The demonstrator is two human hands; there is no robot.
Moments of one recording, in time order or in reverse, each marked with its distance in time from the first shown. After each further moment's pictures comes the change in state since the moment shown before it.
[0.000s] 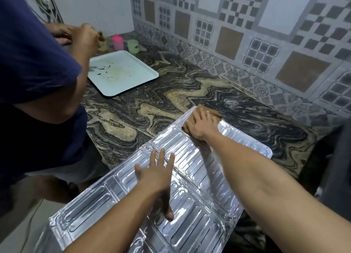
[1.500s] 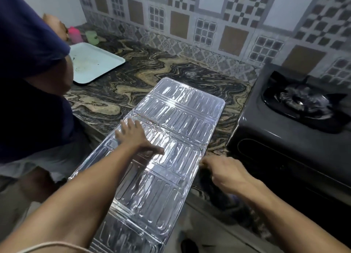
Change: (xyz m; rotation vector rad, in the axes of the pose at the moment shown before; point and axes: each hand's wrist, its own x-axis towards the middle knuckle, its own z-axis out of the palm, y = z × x) left_hand -0.034 -0.038 0.037 -0.228 0.362 -0.007; right_hand -0.389 -0.009 0.001 0.028 -0.057 0.112
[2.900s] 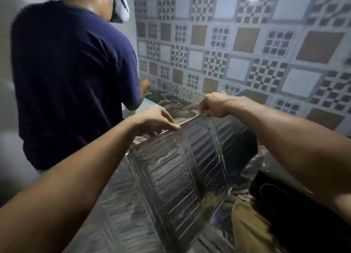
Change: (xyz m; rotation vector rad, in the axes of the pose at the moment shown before) left_hand -0.144 -0.020 -0.225 -0.636 0.112 0.284; right_hand 0.106 -0.117 -0.245 -0.334 0.250 -0.369
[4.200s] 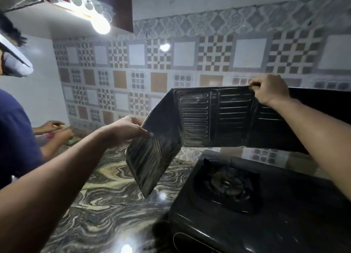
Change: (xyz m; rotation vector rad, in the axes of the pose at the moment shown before) left_hand 0.099 0.201 0.096 -0.207 -0.116 0.297; right_hand -0.213 0.359 -0.085 0.069 0.862 0.689
